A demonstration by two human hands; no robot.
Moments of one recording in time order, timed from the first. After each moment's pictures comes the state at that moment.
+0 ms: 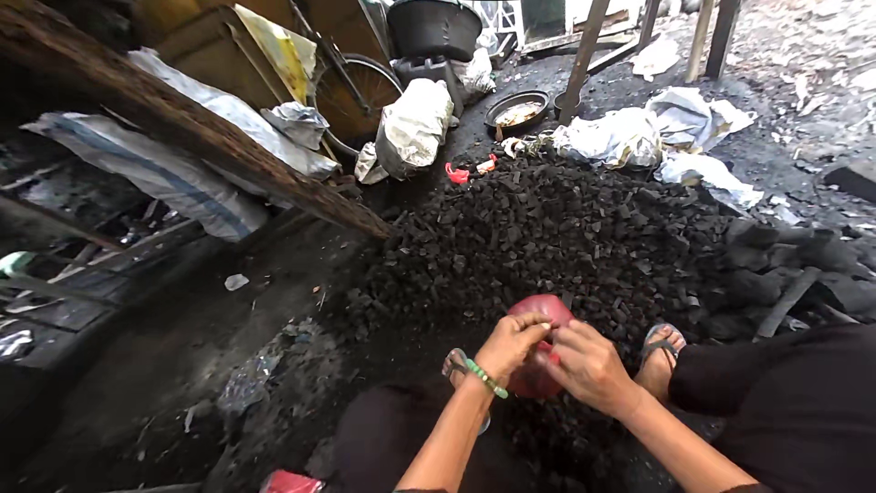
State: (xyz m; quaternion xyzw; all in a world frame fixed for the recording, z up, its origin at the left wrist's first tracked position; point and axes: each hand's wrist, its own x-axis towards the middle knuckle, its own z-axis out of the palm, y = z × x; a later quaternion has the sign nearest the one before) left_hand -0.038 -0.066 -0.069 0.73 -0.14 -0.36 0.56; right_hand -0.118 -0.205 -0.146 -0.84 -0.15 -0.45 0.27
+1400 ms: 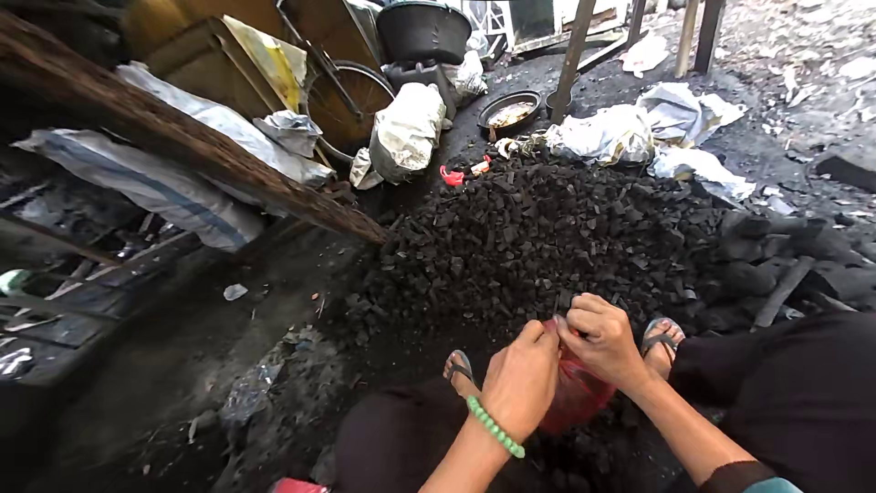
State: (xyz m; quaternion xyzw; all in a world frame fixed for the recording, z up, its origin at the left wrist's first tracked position) left_hand -0.082 -0.063 -0.043 0.88 -0.41 -0.12 0.23; right_hand -0.109 -0.222 -0.124 -0.82 -0.09 -0.45 0.35
